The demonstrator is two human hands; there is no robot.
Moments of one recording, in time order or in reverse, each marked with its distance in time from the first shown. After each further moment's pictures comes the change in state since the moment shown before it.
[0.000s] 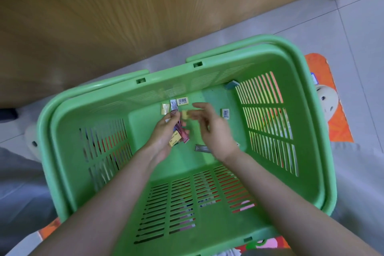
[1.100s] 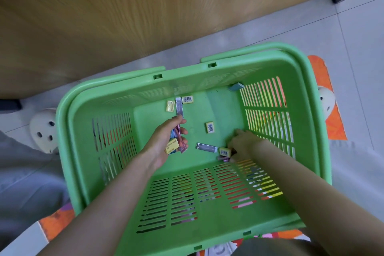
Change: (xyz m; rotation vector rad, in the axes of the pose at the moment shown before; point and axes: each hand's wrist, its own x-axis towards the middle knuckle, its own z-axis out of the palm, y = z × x) left_hand -0.035 -0.001 -0.012 0.046 -0.043 -0.055; right_hand -0.003 0.068 -0.050 -1.131 -0.992 0.178
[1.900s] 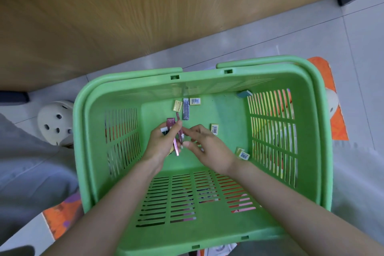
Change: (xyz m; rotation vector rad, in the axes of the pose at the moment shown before) left_hand -0.011 -0.018 -0.009 0.148 0.221 0.149; right_hand -0.020 -0.101 -0.016 0.779 0.665 -0.358
